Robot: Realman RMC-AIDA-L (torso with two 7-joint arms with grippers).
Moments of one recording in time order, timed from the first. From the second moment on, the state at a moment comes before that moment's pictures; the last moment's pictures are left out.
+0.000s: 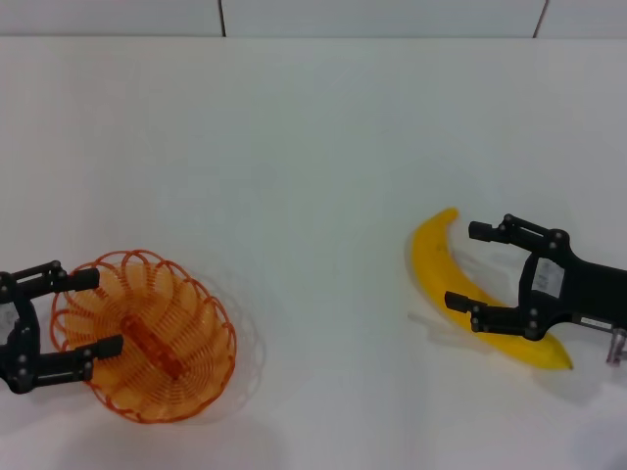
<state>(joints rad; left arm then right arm) -0.33 -1.98 0.49 0.65 2.14 1.79 -0.91 0.40 2.04 -0.37 -0.36 -2.14 -1.60 0.62</state>
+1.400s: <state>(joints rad) -0.65 -1.89 0.99 1.27 2.53 1.84 -1.81 0.45 2.03 -0.38 -0.37 -2.14 -1.60 0.65</state>
